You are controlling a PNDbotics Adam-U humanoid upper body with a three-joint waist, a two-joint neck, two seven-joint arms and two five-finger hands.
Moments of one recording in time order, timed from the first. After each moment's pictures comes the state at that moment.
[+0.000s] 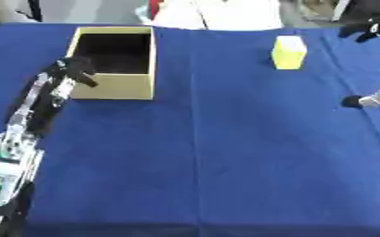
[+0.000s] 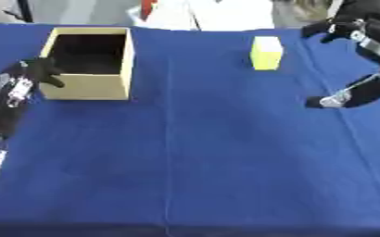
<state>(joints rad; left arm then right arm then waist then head) -0.12 0.33 0.14 -1.81 0.08 -0.05 -0.19 -0.77 -0.59 0.23 -1.30 0.38 -0.52 0.39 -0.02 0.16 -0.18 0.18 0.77</state>
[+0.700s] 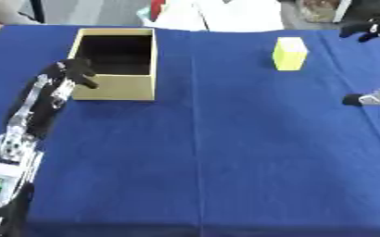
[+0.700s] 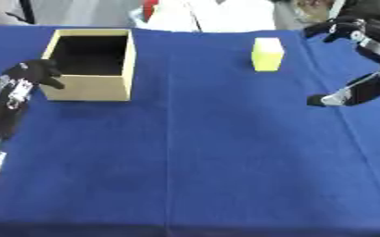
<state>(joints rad) -0.12 0.33 0.14 -1.81 0.08 -0.05 -0.19 -0.80 -0.58 0.23 -1.25 0.41 -0.53 0.38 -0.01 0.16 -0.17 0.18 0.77</state>
